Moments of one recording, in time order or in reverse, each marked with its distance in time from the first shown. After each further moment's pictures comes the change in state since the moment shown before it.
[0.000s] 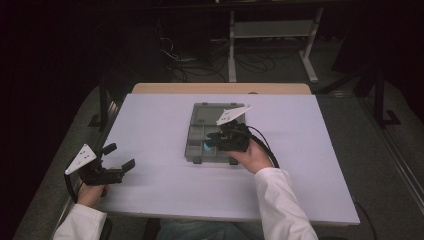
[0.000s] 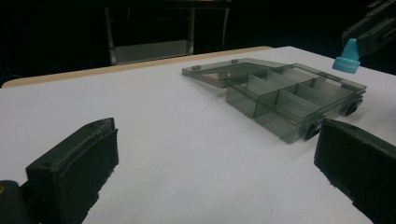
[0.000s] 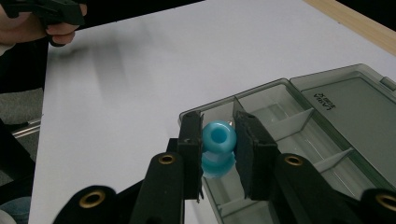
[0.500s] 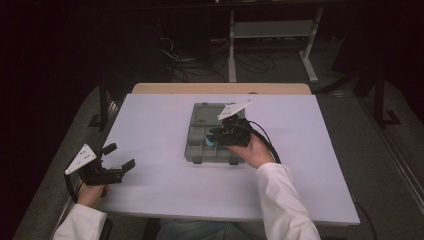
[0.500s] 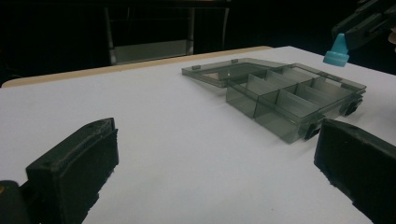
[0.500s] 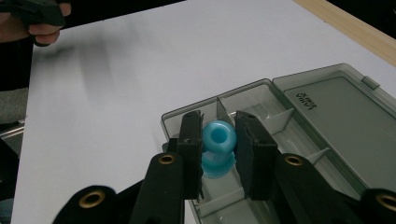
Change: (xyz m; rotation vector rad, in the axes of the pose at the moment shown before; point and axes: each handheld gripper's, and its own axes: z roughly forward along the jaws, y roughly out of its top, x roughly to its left) left arm 0.000 0.000 0.000 0.000 -0.001 -0.006; right arm -0.014 0.006 -0.002 0.013 -0.022 0.005
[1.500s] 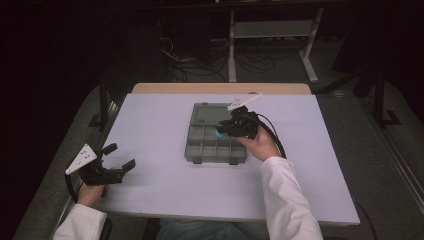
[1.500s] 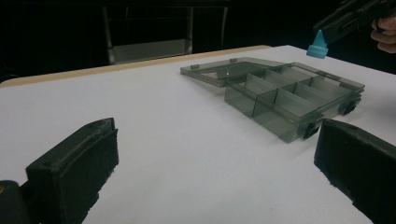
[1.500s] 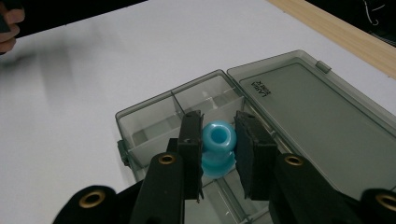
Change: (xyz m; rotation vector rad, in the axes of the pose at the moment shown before) left arm -0.001 0.000 0.000 0.001 -0.003 -0.002; right arm -0.033 -0.005 -0.006 0.005 -0.060 0.072
